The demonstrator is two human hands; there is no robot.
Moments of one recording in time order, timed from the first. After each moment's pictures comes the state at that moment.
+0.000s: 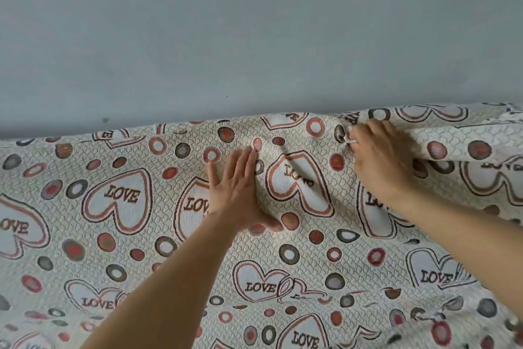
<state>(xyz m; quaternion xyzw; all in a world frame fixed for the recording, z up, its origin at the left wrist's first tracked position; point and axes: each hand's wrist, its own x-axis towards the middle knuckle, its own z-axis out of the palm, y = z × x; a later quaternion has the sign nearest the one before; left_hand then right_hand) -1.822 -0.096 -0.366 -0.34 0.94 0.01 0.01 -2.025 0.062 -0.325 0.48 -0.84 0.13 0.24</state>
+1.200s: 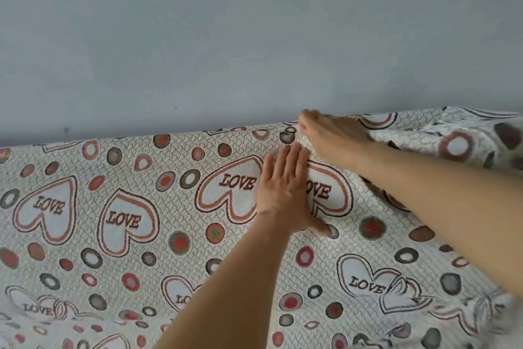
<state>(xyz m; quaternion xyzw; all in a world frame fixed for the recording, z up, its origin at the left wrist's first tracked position) -1.995 0.033 -0.350 -0.28 0.96 -0.02 0.00 -2.139 0.062 -0.296 0.62 -0.77 0.02 0.15</state>
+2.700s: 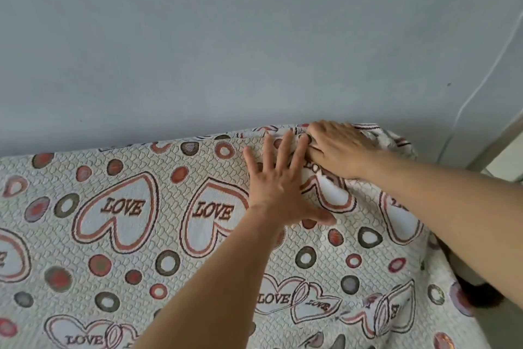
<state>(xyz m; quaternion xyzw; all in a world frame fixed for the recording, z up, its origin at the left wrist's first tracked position) -2.130 0.115 -0.338 -0.26 0.96 0.00 -0.05 -2.278 0.177 -0.299 0.58 -0.81 -0.02 0.08</state>
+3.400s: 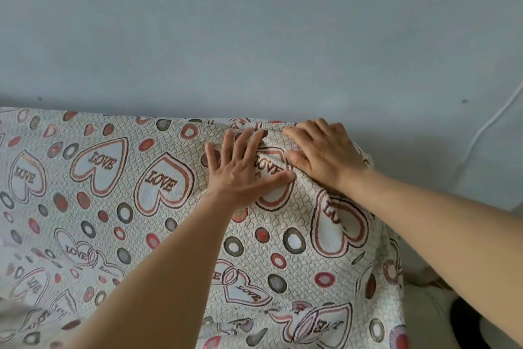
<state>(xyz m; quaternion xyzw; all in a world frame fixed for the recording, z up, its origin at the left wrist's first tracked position) -2.163 0.155 -0.337 -0.46 0.88 0.07 -0.10 -2.348 0.220 -0.322 0.72 -0.66 0.12 0.17</state>
